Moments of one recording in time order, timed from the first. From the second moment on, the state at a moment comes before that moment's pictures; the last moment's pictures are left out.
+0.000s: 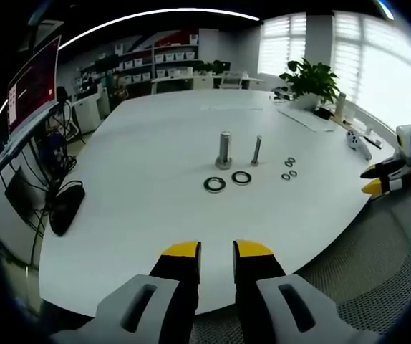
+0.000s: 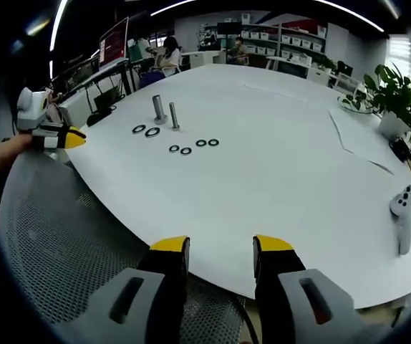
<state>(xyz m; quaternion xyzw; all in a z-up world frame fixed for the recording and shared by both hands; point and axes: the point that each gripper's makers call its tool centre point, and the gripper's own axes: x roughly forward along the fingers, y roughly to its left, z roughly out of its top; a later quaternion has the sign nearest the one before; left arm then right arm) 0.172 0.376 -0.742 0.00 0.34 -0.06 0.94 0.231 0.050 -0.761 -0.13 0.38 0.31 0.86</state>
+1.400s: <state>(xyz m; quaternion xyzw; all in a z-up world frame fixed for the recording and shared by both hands) 0.170 0.376 -0.743 0.00 0.34 -0.06 0.94 0.227 0.051 -0.764 -0.13 0.39 0.31 0.86</state>
